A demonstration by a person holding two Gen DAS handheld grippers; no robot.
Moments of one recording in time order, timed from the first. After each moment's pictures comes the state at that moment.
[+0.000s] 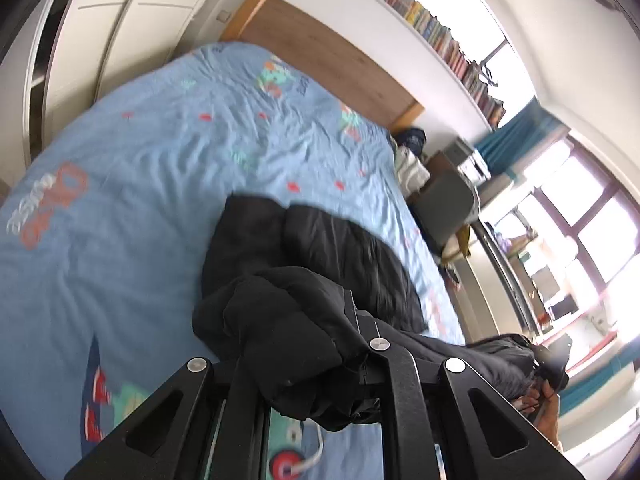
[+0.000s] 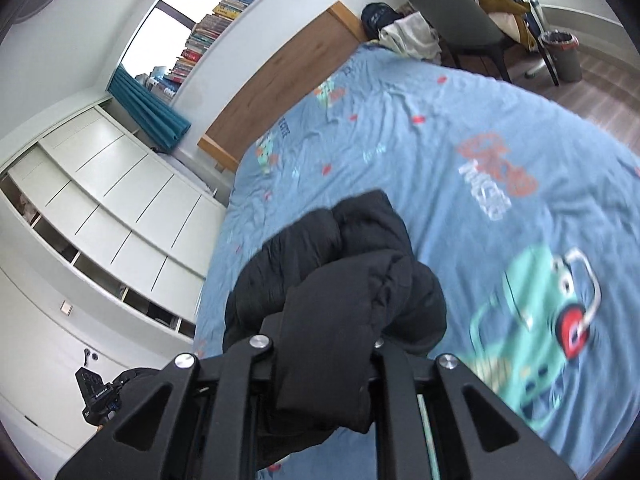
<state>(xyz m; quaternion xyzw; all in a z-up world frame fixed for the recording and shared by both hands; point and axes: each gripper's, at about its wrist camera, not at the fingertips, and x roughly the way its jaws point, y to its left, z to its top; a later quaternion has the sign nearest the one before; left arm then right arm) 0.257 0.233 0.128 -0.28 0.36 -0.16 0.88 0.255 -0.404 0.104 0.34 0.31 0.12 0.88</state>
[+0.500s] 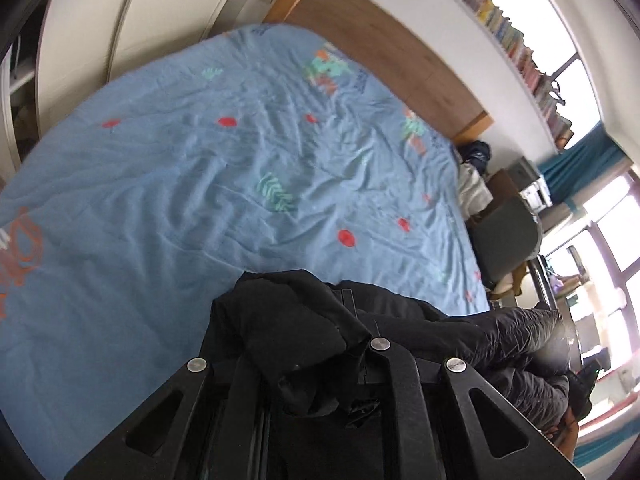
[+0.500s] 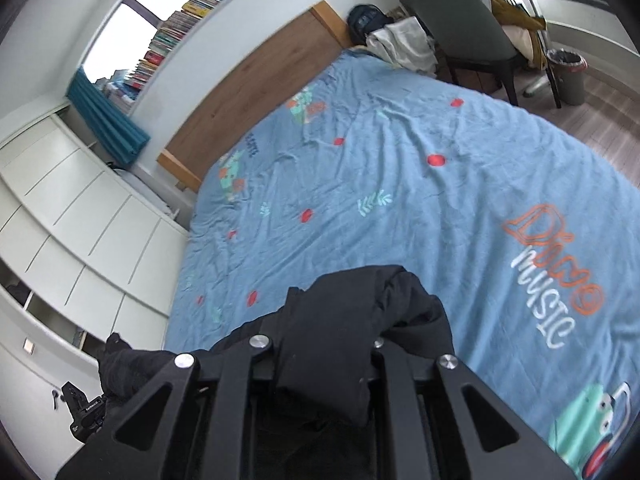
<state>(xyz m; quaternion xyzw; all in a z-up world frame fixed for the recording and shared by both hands) 0.518 0.243 0.062 -0.30 0.42 -0.07 0.86 0.510 -0.385 0.084 0.32 0.34 0.05 0.88</state>
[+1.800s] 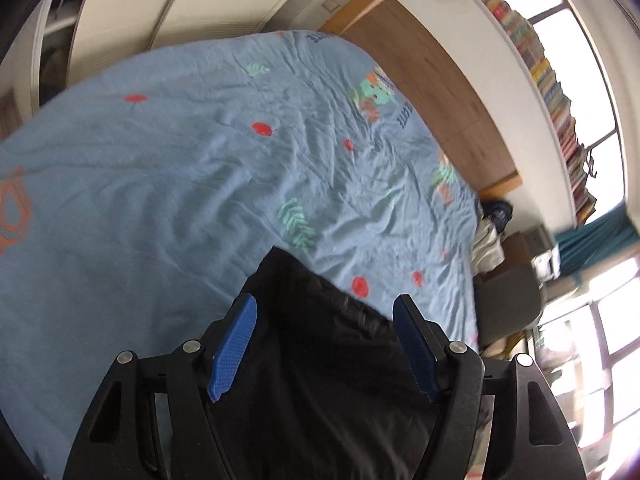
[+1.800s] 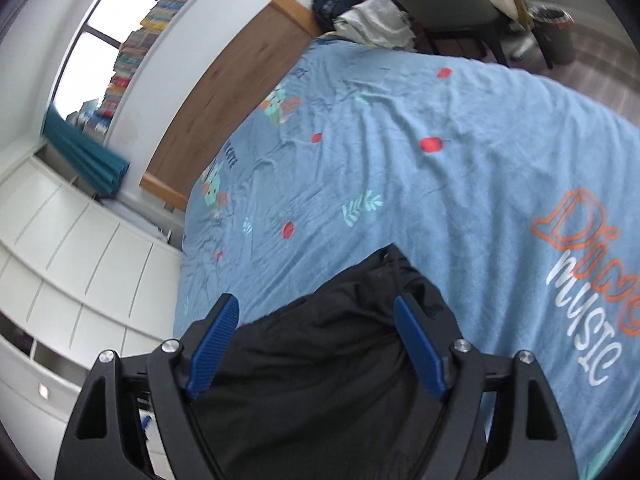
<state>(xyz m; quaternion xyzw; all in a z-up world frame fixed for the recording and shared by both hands) 0.550 0.270 0.060 -0.38 0.39 -0.01 0.84 0.563 -0.400 0.054 0.36 0.34 0.06 0.87</state>
